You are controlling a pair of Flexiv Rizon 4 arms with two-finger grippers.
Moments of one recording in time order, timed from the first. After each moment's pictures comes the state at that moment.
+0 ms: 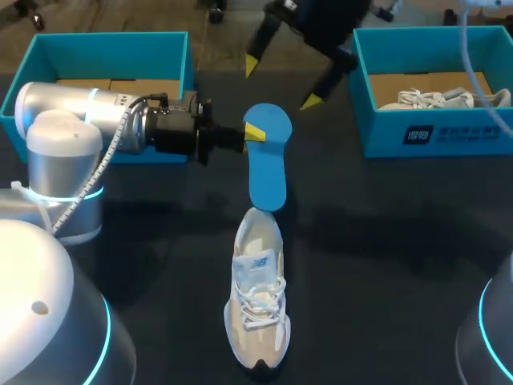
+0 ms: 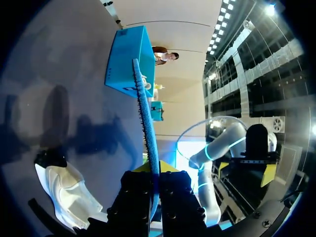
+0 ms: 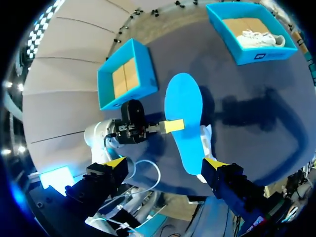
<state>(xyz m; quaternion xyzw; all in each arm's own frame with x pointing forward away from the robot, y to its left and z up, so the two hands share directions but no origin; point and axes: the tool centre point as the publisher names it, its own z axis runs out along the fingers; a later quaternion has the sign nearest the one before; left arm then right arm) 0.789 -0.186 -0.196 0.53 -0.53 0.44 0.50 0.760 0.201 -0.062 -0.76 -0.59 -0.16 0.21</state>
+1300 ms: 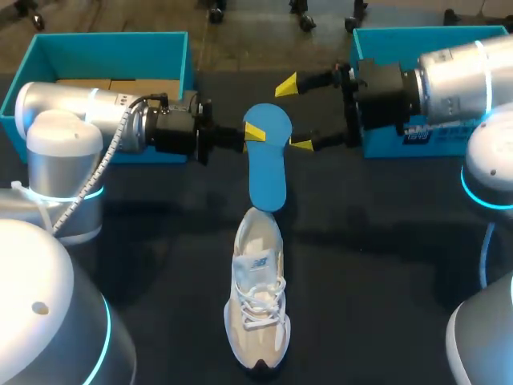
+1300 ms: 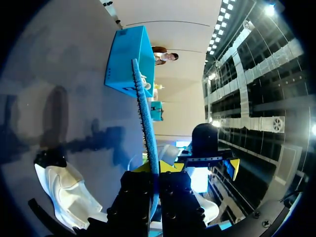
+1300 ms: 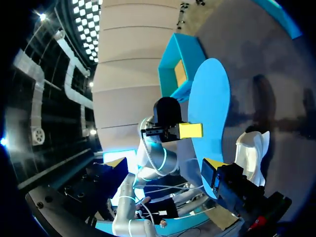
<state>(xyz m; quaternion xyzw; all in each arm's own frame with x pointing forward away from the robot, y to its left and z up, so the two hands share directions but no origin) 0.789 -0.186 -0.196 0.53 -0.53 0.44 0.50 0.762 0.186 -0.116 -0.62 -0.50 -0.42 0.44</state>
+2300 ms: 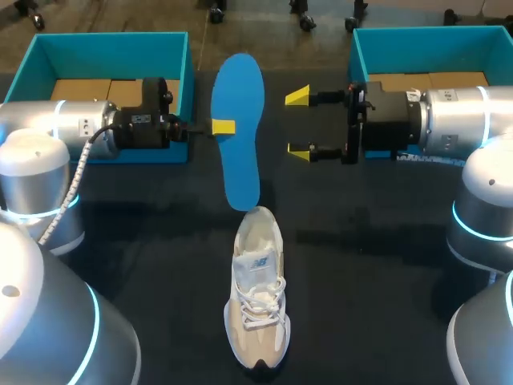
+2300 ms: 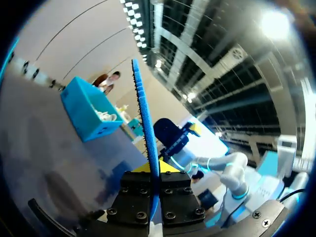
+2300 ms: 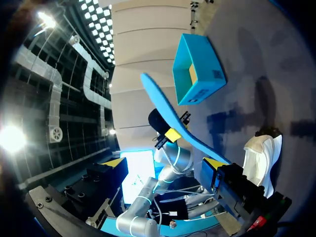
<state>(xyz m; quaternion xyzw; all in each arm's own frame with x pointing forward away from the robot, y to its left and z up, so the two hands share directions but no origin) 0.797 -0.136 -0.181 0.27 -0.64 0.65 0.31 0.762 0.180 -0.132 -0.58 -0.46 -0.48 0.48</state>
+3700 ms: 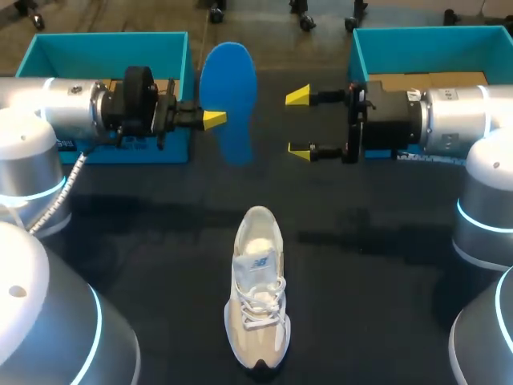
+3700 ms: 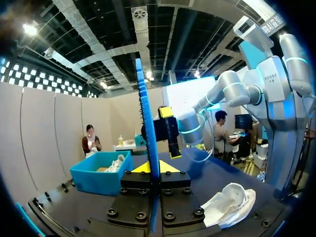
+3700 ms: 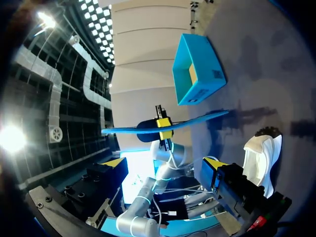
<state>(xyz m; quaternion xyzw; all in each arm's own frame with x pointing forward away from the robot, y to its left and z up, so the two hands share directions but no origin) 0.814 -0.125 -0.160 -0.06 -0.70 0.71 -0.01 0.762 0.179 -0.131 -0.58 -0.46 -0.48 0.48</state>
